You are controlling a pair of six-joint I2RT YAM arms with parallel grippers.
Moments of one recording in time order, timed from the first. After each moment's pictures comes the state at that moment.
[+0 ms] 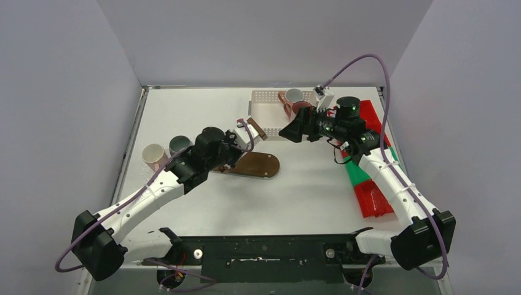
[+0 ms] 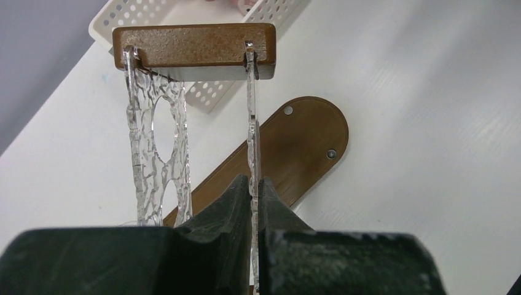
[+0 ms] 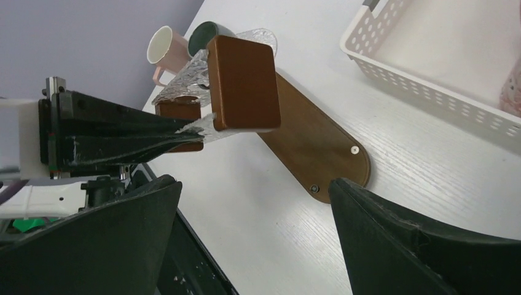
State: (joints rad) left arm -0.70 1.18 0.93 -0.18 0.05 0.20; right arm 0.33 1.23 1.14 -0.33 -0.58 0.38
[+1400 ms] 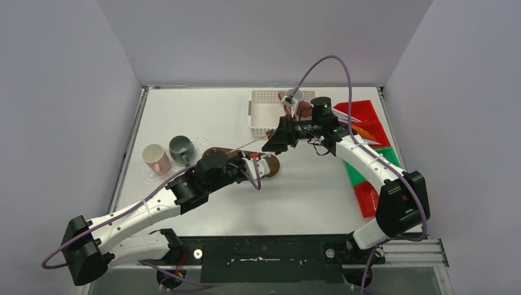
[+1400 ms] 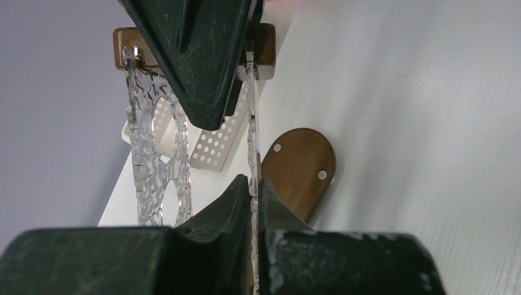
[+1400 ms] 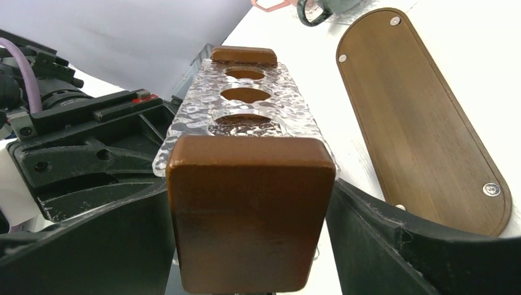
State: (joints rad) left arm -0.93 1.05 0.78 0.00 -0.01 0.54; right arm 0.41 1.52 1.16 -0.15 -1.03 0.36
